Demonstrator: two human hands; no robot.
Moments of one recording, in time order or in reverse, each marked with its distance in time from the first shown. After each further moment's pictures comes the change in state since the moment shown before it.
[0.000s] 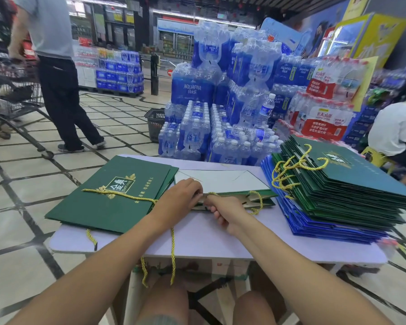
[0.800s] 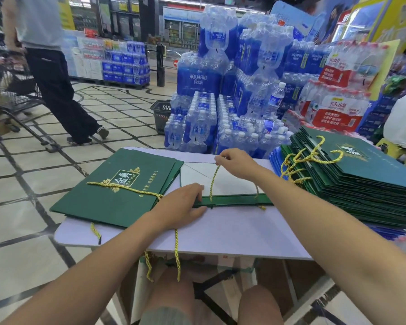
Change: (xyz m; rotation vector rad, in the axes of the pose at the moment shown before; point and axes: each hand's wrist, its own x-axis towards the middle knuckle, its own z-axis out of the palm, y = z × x) left_hand -0.016 0.001 -0.009 -0.012 -0.368 -0.136; right_hand 0.088 -0.076 -0.041 -0.882 -0.054 -0.602
